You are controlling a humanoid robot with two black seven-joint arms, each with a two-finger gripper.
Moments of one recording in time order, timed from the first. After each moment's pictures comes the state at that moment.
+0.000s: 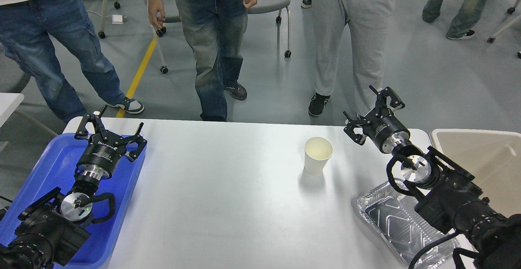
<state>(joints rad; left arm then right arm) -0.58 0.28 -0.94 -0.27 -0.13 -0.79 -0.32 0.77 -0.13 0.78 0.41 0.01 0.31 0.20</state>
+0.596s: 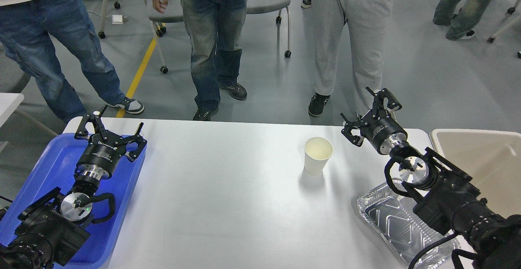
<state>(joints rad) -0.58 0.28 -0.93 -0.27 -0.13 -0.79 -0.32 0.77 -0.13 0.76 0.41 0.00 0.31 0.20</state>
